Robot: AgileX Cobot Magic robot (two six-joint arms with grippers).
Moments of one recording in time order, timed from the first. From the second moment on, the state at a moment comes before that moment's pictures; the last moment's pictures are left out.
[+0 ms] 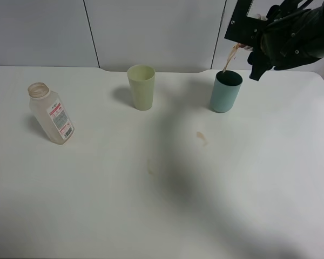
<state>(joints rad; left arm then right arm) -0.01 0.00 -0.51 0.03 1.05 -0.05 0.41 1.75 -1.03 -1.72 0.66 0.65</state>
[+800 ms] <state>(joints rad) -0.01 0.00 -0.51 0.03 1.05 -0.05 0.41 1.75 -1.03 -1.72 0.69 0.65</state>
